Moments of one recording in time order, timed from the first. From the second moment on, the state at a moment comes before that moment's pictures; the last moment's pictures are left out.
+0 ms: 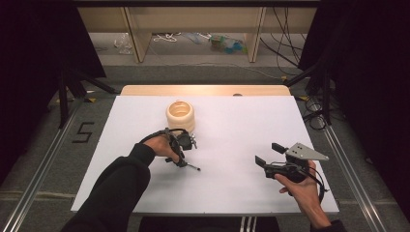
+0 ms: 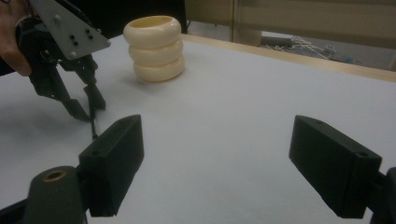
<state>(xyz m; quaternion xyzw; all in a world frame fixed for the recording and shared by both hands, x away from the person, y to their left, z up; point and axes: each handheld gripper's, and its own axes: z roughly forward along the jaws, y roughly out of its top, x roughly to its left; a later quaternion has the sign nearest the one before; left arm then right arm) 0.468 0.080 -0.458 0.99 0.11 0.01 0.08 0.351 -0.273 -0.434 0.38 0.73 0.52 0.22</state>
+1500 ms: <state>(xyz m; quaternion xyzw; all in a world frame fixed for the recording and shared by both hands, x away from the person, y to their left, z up) 0.469 0.079 -0.453 0.99 0.13 0.00 0.09 0.351 -0.273 -0.435 0.38 0.73 0.53 0.22</state>
